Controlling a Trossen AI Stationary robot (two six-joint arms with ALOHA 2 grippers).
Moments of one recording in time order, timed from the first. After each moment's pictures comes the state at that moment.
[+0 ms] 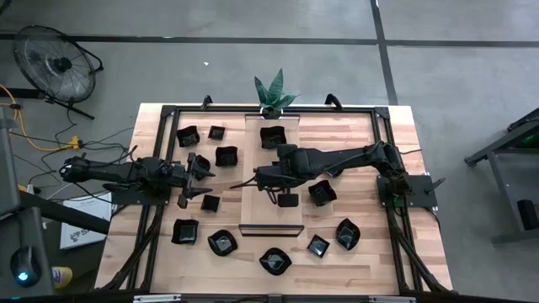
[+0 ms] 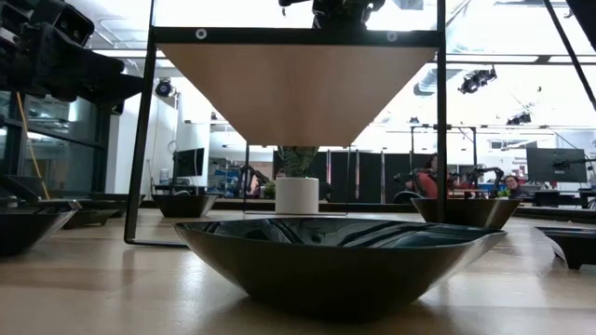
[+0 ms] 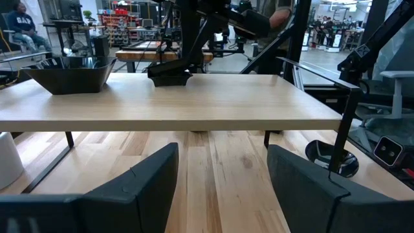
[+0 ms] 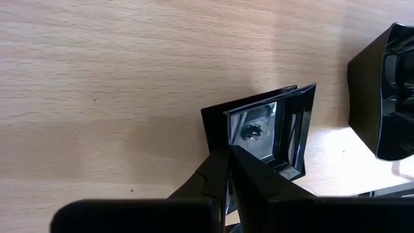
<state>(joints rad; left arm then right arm) -0.12 0.05 0.01 0.02 -0.04 -0.03 0.13 2.06 2.08 -1.40 0.32 0.10</state>
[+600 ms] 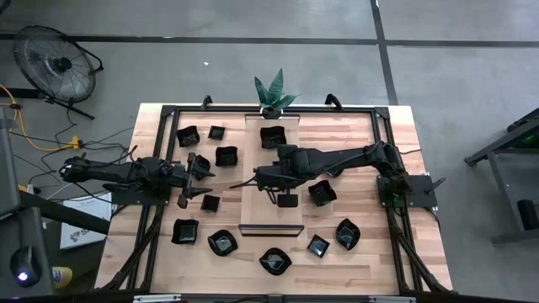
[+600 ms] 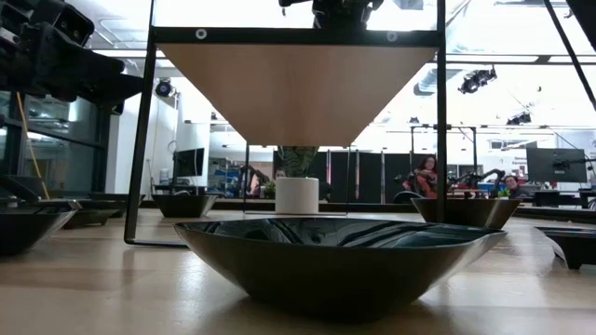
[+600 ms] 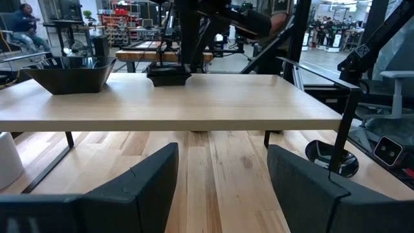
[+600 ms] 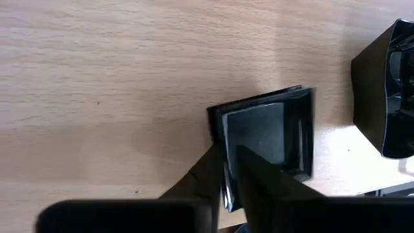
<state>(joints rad) -0.12 0.05 0.01 0.02 -0.04 -0.03 0.13 2.06 2.08 -1.40 0.32 0.12</state>
